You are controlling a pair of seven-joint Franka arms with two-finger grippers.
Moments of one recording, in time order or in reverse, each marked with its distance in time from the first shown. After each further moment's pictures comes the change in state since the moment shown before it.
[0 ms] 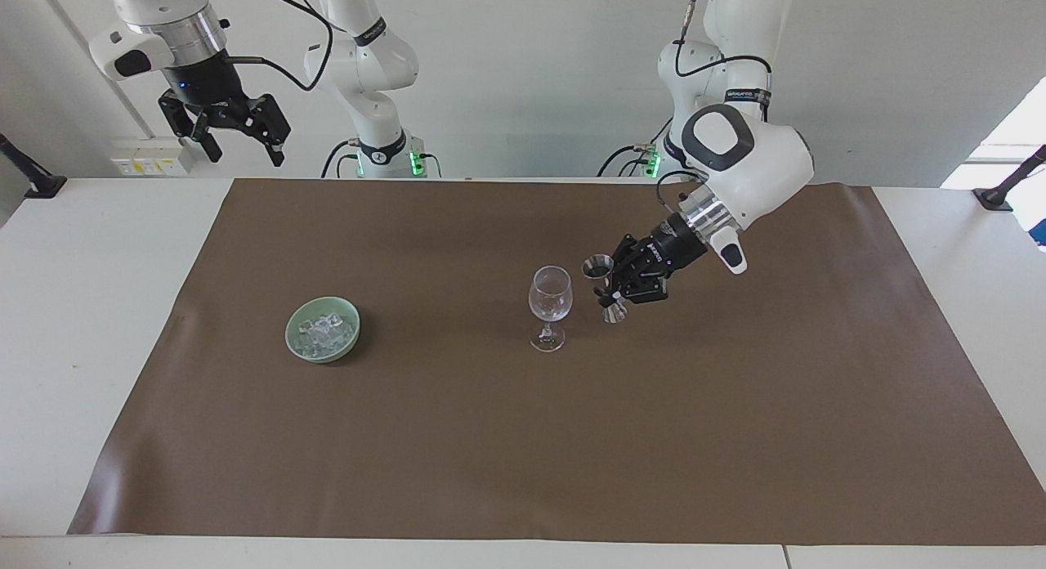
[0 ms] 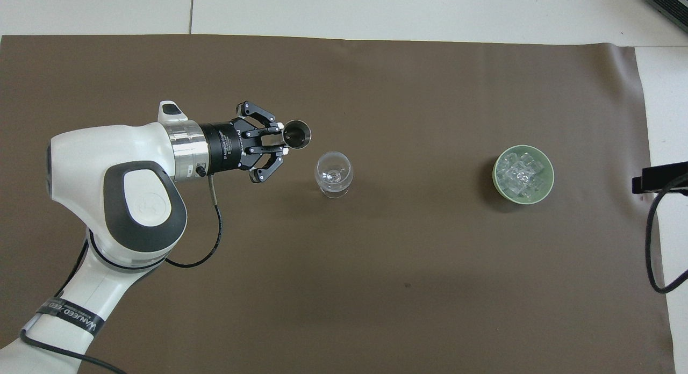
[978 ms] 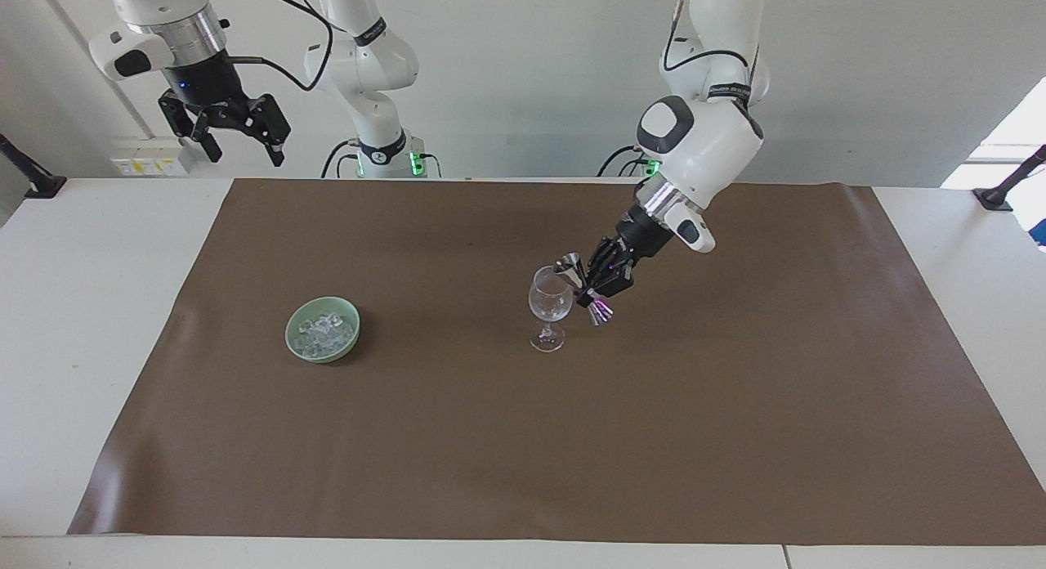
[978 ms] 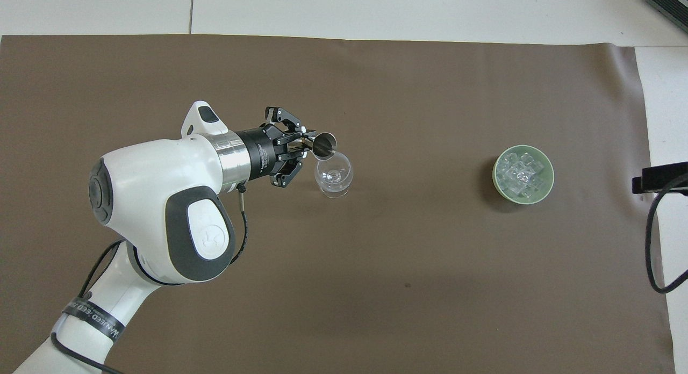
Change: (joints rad) left arm -0.117 0.003 -0.001 -0.011 0.228 0.206 0.000; right arm 0.000 0.000 0.000 0.000 0.000 0.000 0.000
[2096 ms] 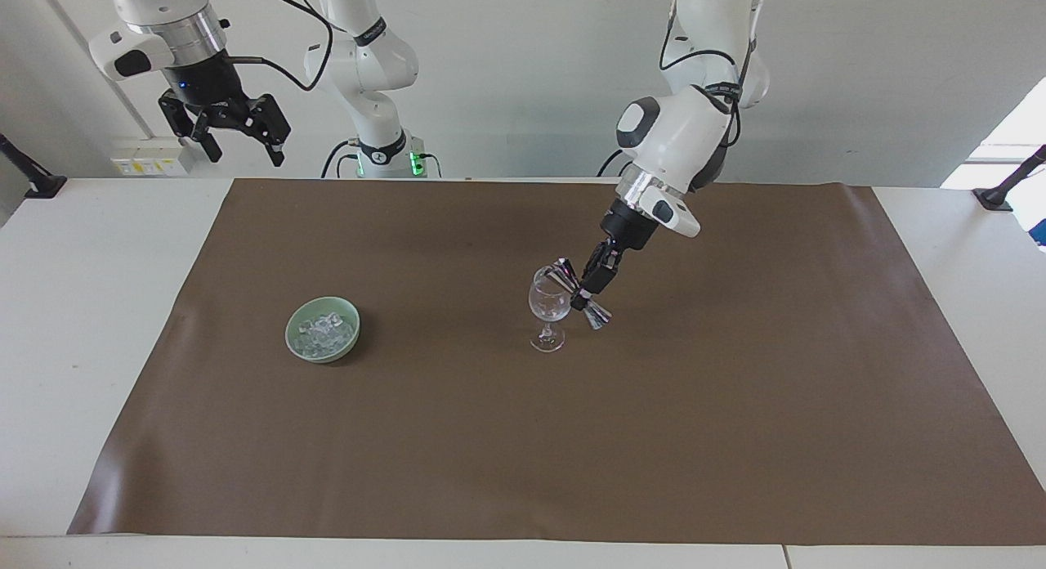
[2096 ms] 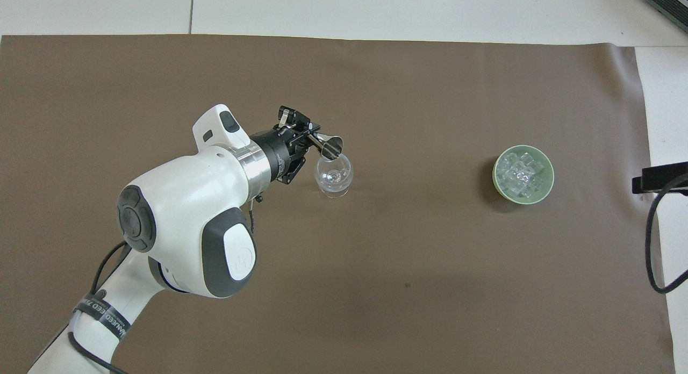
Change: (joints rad) left arm -0.055 0.005 -0.002 -0.035 0.228 0.190 0.005; right arm 0.000 0.000 0.000 0.000 0.000 0.000 0.000
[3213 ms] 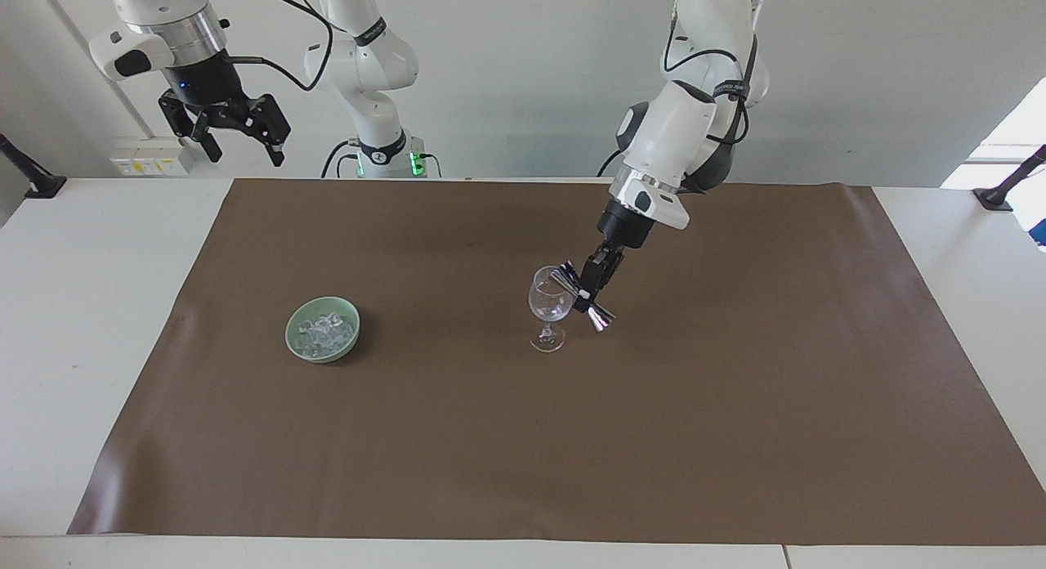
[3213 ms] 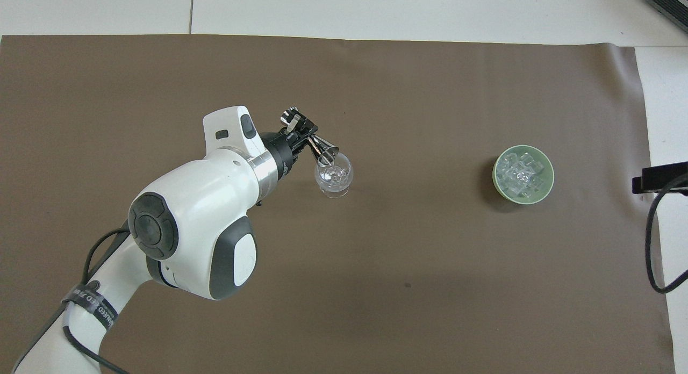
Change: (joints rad) left arm -0.006 0.000 0.013 -0.015 0.271 0.021 0.067; right arm 0.000 0.000 0.000 0.000 0.000 0.000 0.000
